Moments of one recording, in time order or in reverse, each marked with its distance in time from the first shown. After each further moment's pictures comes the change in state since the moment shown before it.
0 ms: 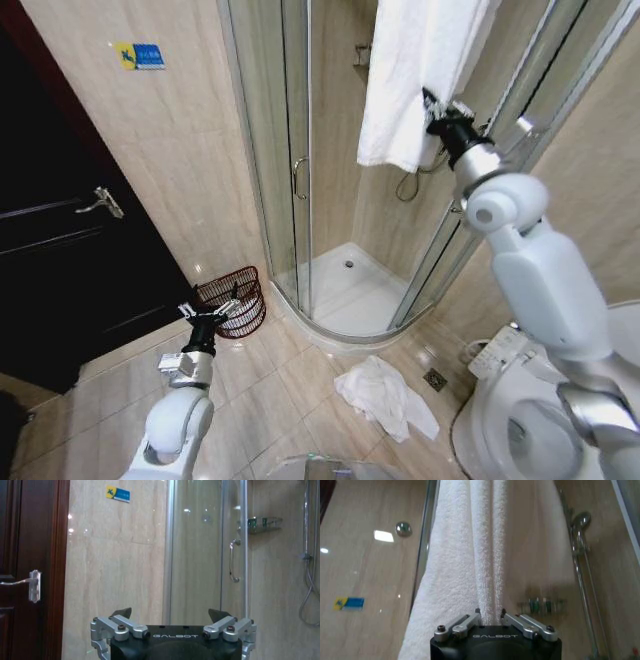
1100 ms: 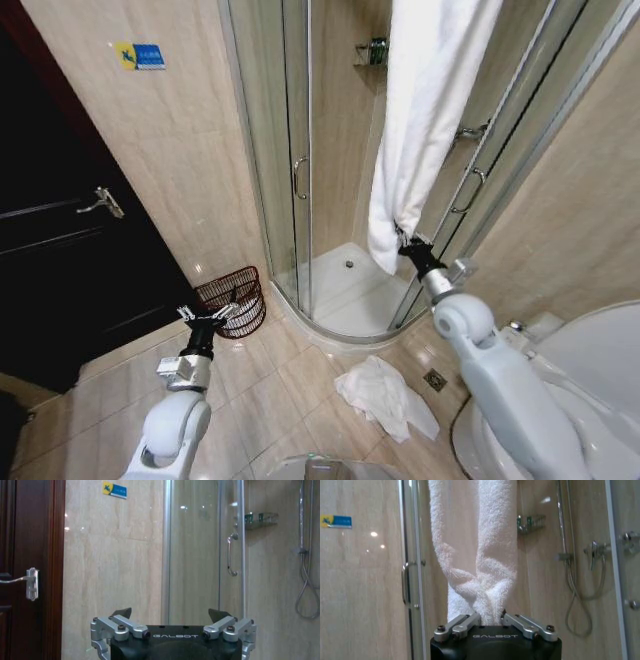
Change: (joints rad) left arm 0.018 0.008 -0.013 0.026 -0.003 -0.029 0.031; right arm -0.639 0.181 0.169 0.072 -0.291 0.079 -0.097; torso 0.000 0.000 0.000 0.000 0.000
